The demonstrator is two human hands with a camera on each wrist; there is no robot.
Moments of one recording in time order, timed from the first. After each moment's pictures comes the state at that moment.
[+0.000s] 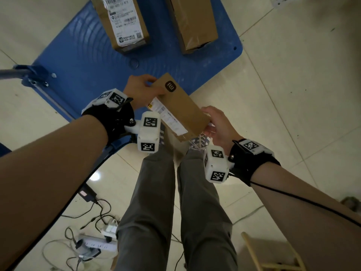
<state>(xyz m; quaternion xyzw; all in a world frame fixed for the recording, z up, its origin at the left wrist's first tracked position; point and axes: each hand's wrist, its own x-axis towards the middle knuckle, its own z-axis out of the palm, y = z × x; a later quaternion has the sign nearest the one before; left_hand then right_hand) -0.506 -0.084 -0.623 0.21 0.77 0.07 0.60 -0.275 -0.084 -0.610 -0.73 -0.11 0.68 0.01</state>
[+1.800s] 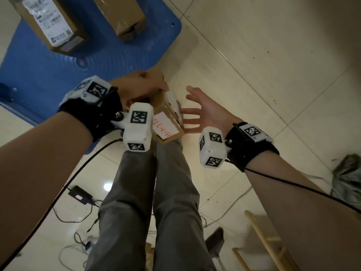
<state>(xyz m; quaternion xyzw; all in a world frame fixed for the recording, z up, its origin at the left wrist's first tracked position) -0.331 -0.054 -0.522 0.25 0.71 -0.09 0.65 -0.128 -0.082 -0.533 -0.63 -0.03 0.78 -0.01</state>
